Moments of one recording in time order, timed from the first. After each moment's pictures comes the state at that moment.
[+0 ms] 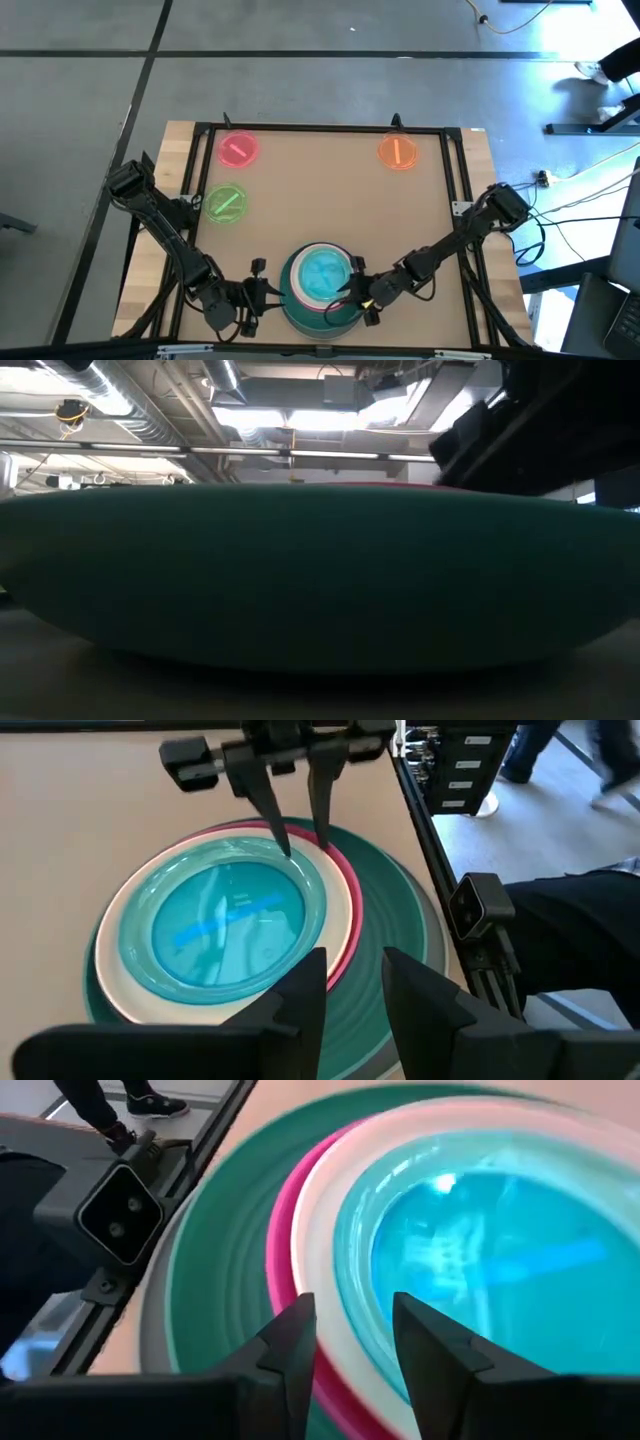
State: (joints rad) left arm -0.85 1.57 0.96 -0.07 -0.67 -0.51; right arm 0.62 1.80 0.90 0.30 0.25 0.26
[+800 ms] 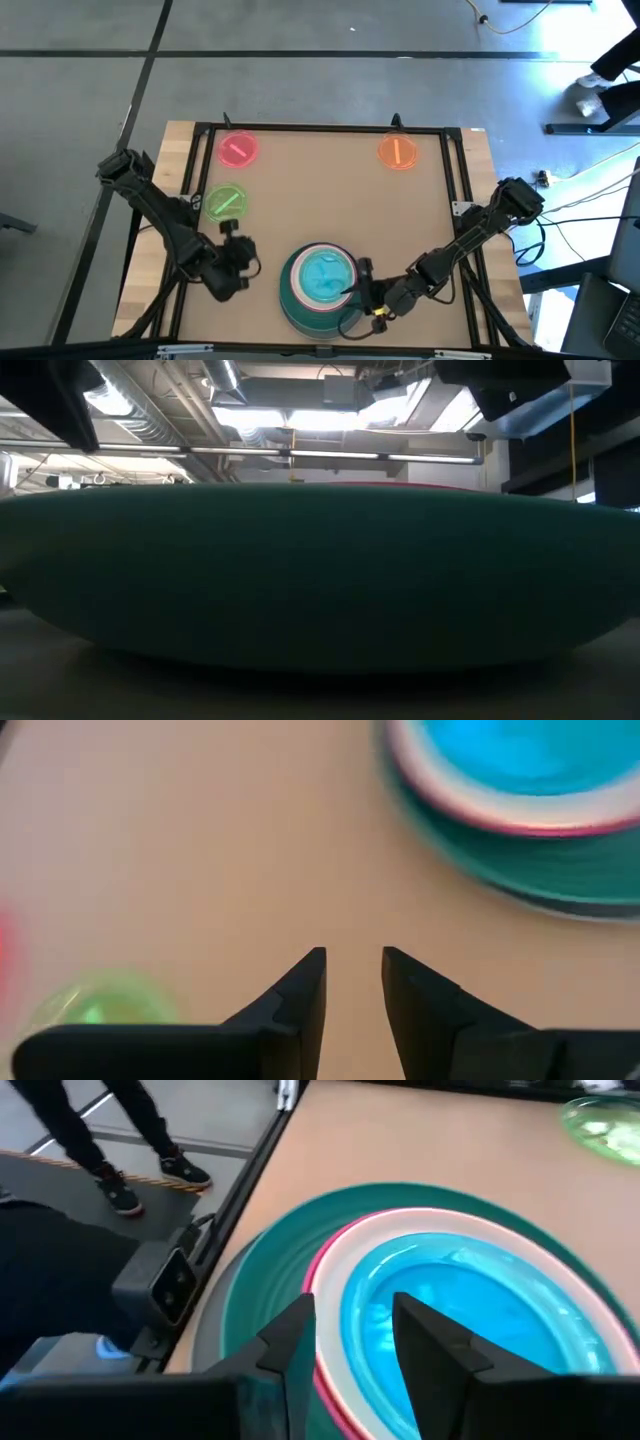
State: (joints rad) left arm -0.74 1.41 1.04 -1.01 -0.59 -0.96; right arm 0.69 1.69 0.96 0.19 0.41 0.25
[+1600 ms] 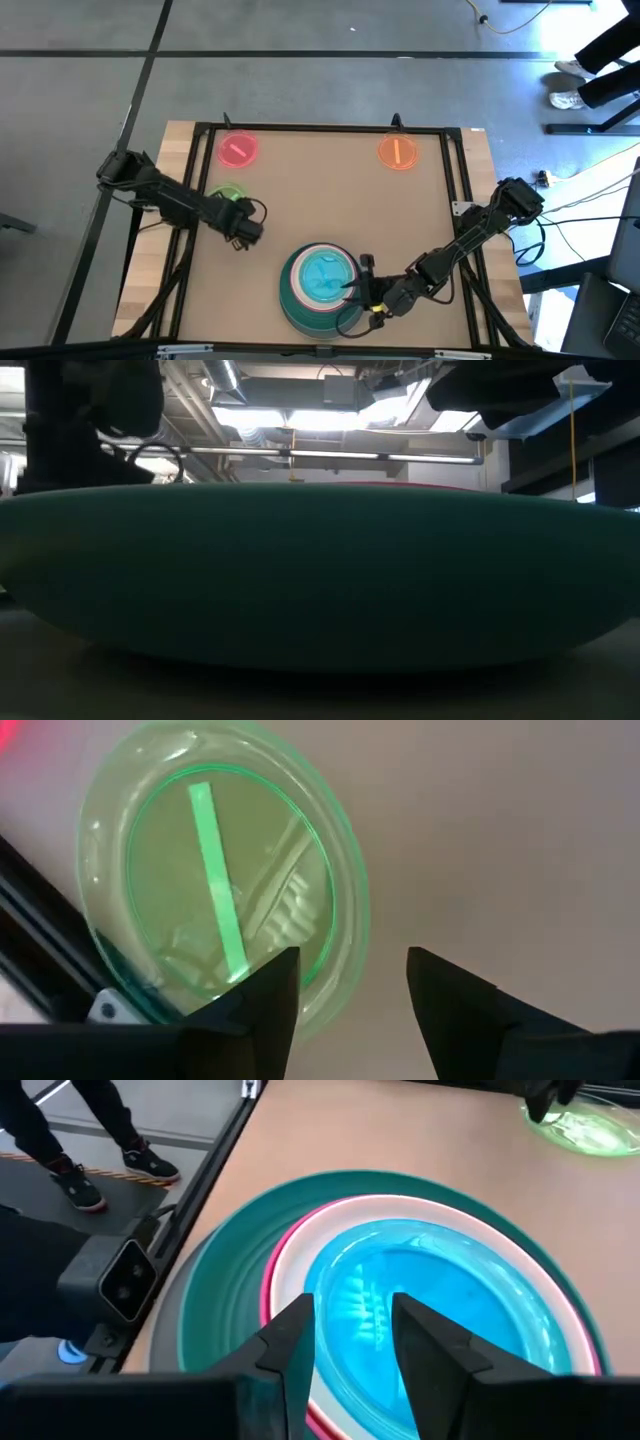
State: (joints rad) left arm -0.27 1.41 0.74 -1.09 -0.26 -0.97; right arm 0.69 1.69 0.96 0.15 0.47 0.26
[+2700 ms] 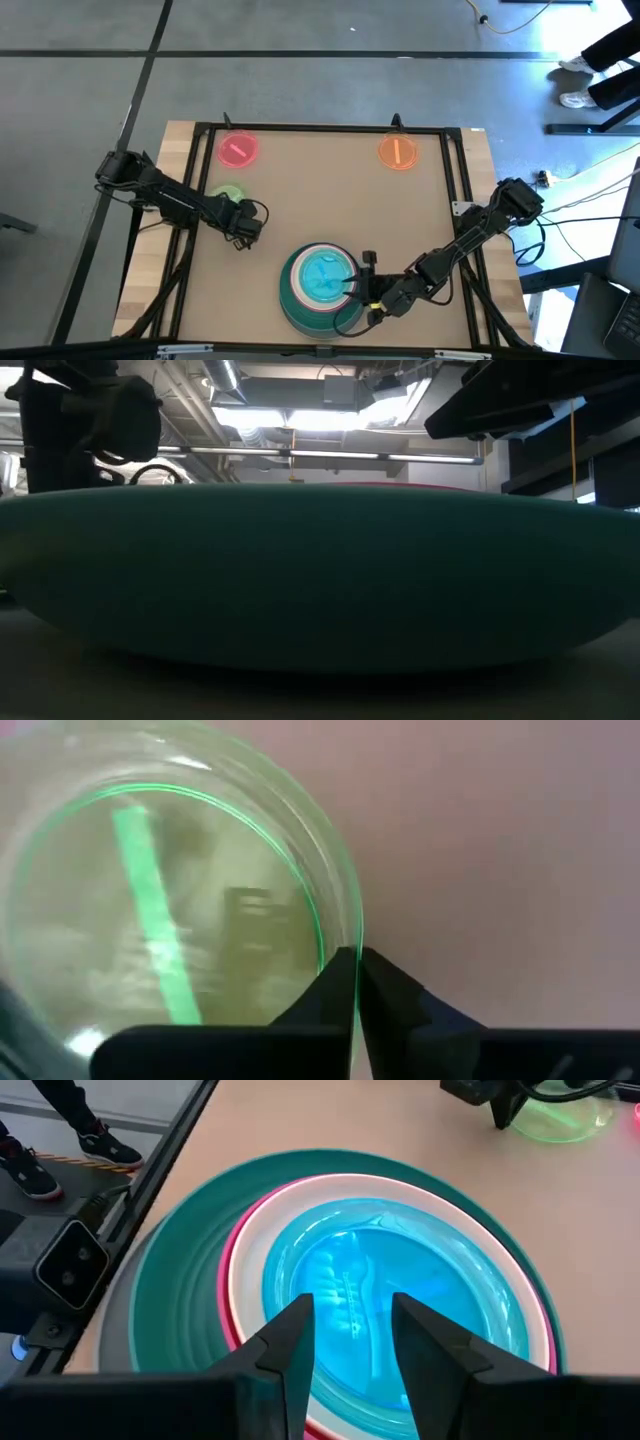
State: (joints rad) left arm -0.24 1.41 0.61 -0.84 -0.29 -0.85; right arm 0.69 1.70 0.96 0.10 0.54 0.28
